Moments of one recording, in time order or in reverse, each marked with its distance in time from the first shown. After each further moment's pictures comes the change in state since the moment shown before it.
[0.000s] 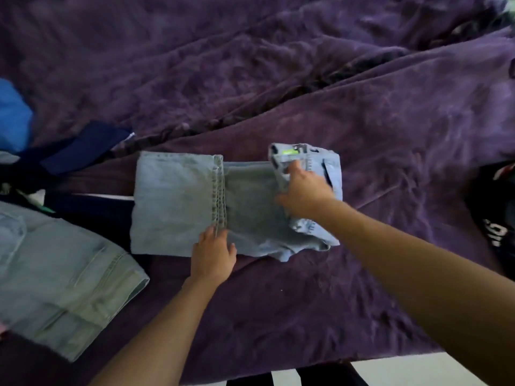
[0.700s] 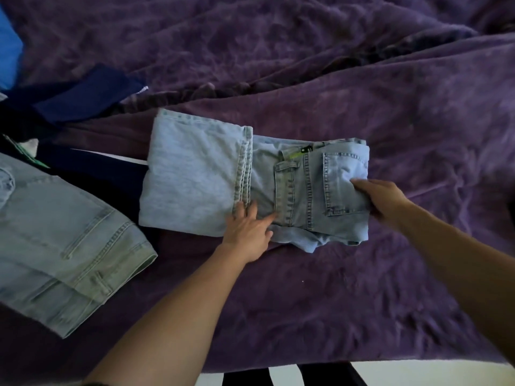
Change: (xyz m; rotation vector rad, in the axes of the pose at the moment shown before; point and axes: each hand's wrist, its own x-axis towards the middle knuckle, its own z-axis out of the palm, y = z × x) left_hand 0.037 -0.015 0.040 0.096 -0.245 0.237; right_hand 0.030 0.092 0.051 0.887 0.045 0.496
